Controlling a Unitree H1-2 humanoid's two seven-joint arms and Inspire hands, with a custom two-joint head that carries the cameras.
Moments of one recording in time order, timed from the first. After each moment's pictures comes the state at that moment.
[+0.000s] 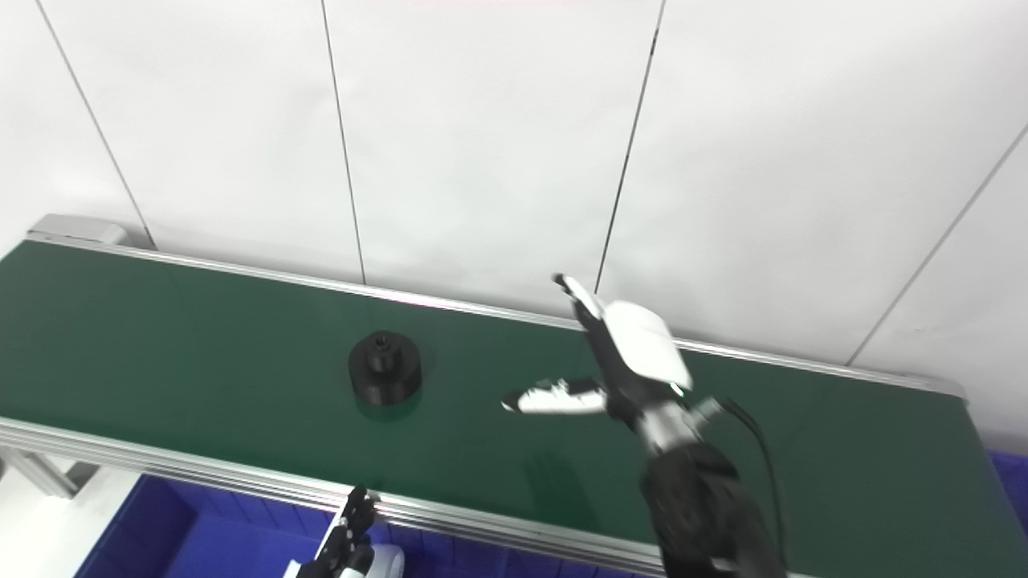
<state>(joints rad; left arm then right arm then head) 0.32 -0.08 -0.18 0.11 0.05 -0.27 -0.03 -0.40 -0.20 0.28 -0.09 -0.79 0.28 0.25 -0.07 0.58</state>
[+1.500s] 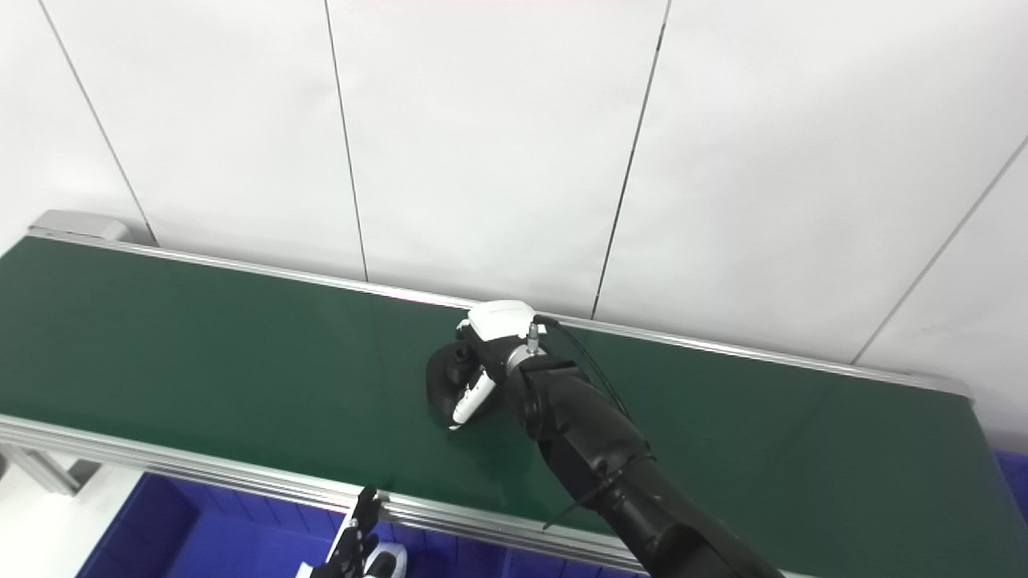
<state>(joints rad) 0.34 -0.10 -0.22 0.09 0.11 -0.29 0.02 -0.86 -0.08 0.70 0.76 -0.89 0.27 0.30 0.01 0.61</state>
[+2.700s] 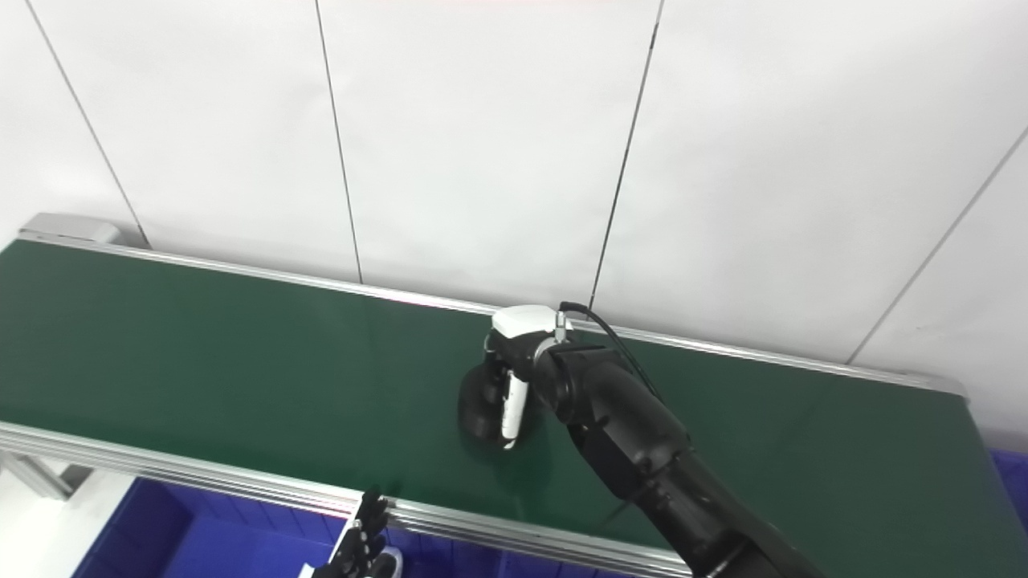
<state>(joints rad) 0.36 -0.09 -0.23 0.05 0.03 -0.26 -0.02 -0.80 -0.21 0.67 0.39 -0.87 0.36 0.59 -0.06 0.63</state>
